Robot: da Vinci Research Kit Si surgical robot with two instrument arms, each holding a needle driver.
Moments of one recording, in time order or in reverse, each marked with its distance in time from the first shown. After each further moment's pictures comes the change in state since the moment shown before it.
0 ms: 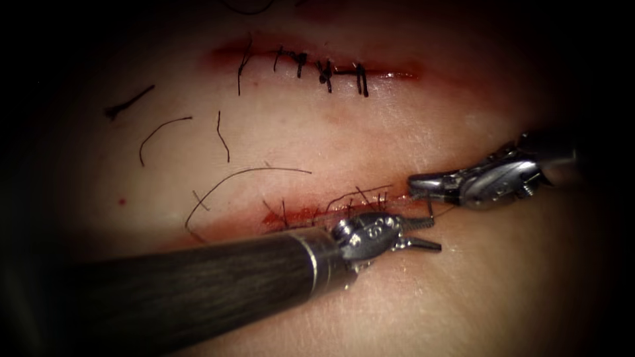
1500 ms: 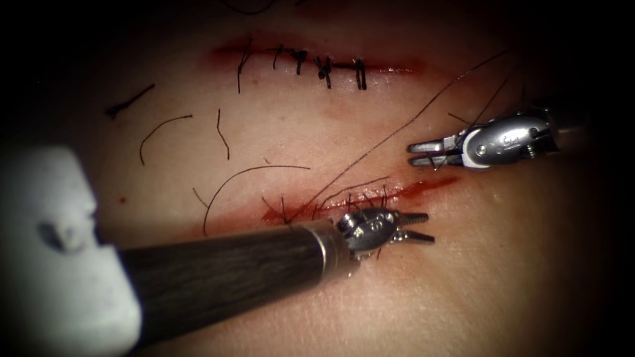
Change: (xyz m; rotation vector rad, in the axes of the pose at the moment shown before) right arm -0.002 0.007 0.000 0.112 0.008 0.321; left arm -0.005 -0.004 0.003 0.071 -0.064 0.012
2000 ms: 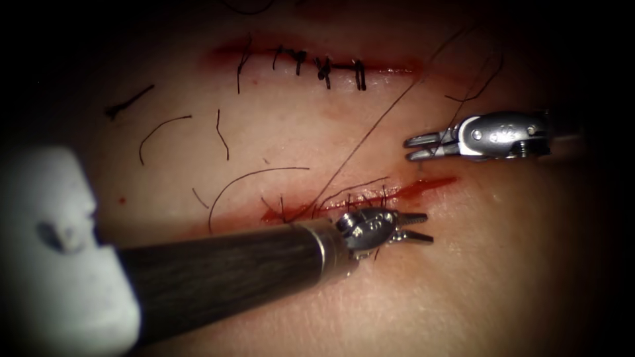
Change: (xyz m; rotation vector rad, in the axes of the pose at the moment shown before) right arm -0.001 0.001 0.001 0.006 0.027 0.119; left arm 0.000 0.000 0.000 -0.001 -0.006 0.000
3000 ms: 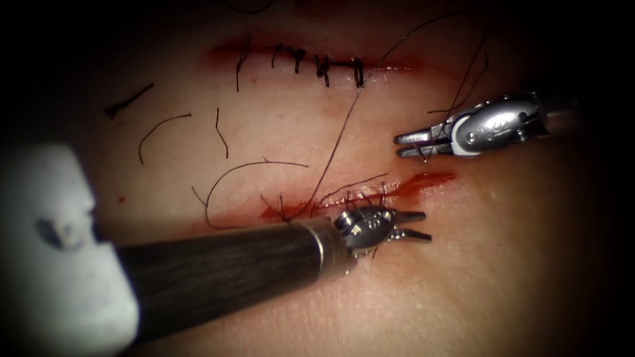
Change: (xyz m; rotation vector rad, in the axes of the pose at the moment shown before) right arm 0.002 0.002 0.001 -0.021 0.011 -0.158; left arm 0.000 0.000 0.000 0.000 -0.009 0.002
